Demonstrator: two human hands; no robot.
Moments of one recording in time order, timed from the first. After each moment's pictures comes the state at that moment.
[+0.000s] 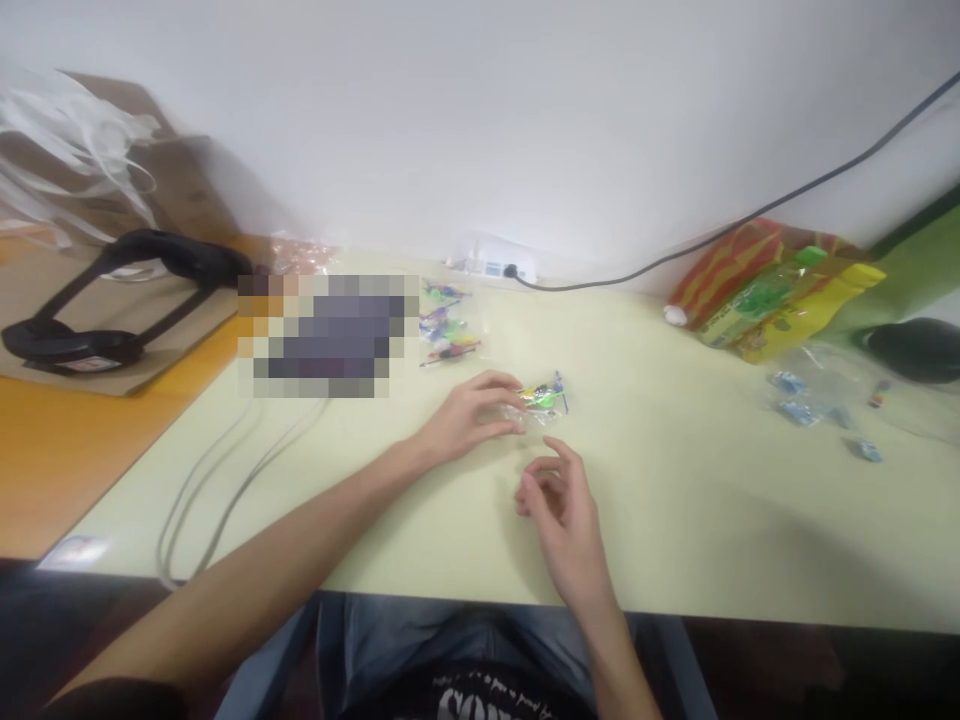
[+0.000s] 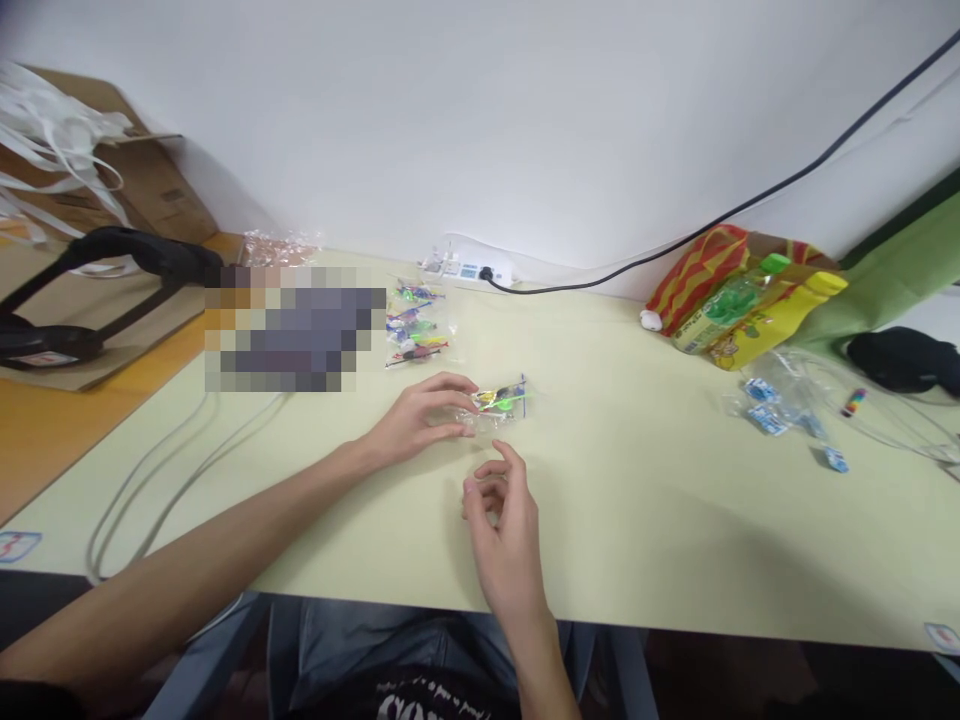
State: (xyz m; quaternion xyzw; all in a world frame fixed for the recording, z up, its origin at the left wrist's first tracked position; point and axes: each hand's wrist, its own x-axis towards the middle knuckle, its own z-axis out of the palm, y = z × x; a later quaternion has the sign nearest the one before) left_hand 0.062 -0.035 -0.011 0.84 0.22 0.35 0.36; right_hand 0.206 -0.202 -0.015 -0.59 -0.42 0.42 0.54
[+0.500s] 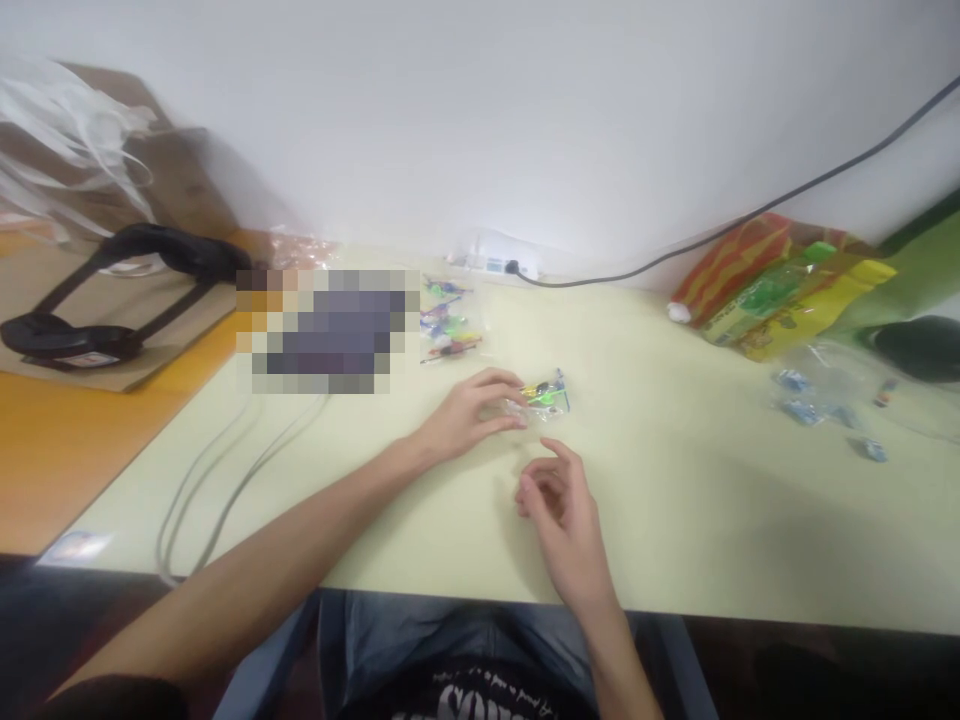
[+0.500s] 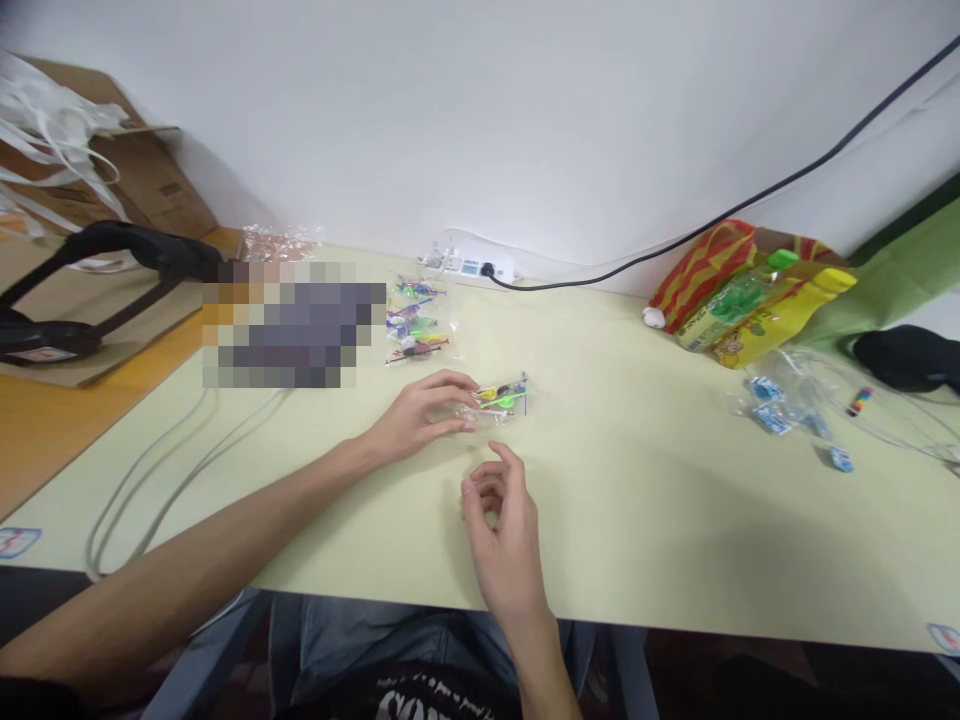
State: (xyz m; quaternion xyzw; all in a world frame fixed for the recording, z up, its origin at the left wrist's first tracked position) left_hand 0.064 -0.036 -0.011 0.84 0.22 0.35 0.36; right_hand 0.208 -0.203 -0.015 -0.59 -0.44 0.42 0.52
